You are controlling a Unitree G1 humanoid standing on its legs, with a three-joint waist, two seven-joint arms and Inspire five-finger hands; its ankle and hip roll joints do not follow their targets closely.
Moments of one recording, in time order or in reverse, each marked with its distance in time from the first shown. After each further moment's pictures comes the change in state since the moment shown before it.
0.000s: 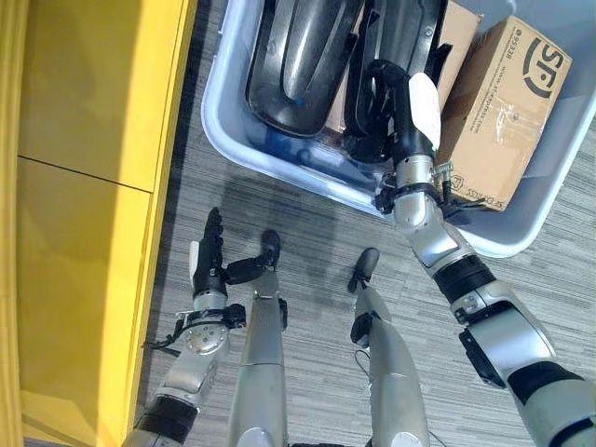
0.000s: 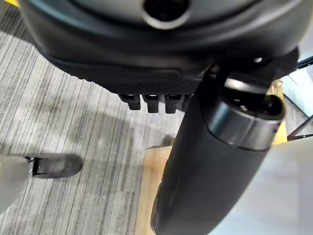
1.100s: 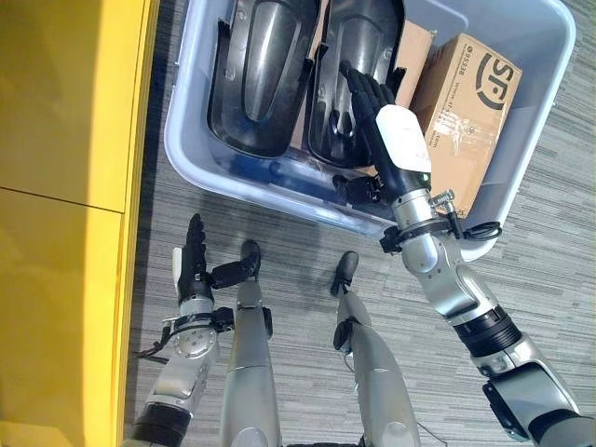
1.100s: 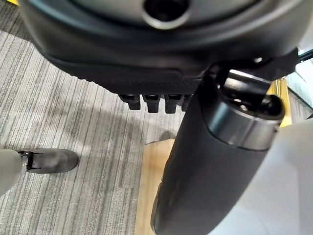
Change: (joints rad) left arm 0.044 -0.002 0.088 -0.023 0.023 0.044 0.003; right arm 0.271 -0.081 -0.016 -0.549 -0.314 0.091 0.236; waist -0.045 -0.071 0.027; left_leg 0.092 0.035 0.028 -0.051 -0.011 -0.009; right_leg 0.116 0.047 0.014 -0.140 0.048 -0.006
